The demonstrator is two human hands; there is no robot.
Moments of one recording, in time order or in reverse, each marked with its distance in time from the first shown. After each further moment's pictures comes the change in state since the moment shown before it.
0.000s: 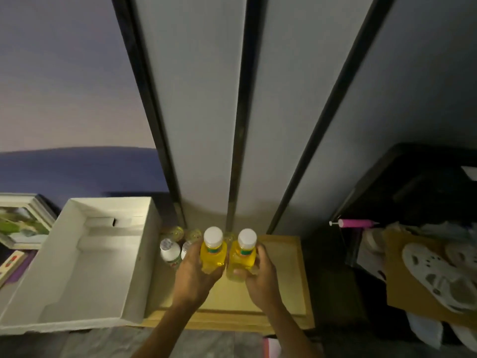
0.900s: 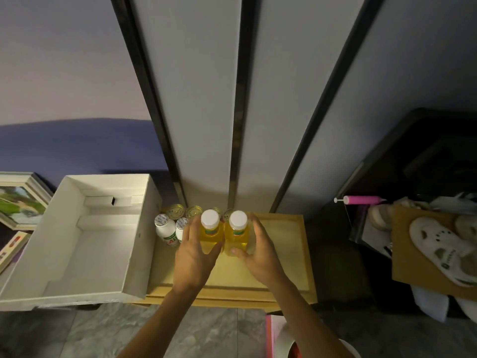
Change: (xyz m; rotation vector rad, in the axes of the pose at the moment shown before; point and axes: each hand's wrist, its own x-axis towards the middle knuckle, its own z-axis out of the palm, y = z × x) left_hand -0.006 -0.011 0.006 0.164 0.100 0.104; right_hand 0.003 -0.001 0.001 -0.214 -0.112 -0.034
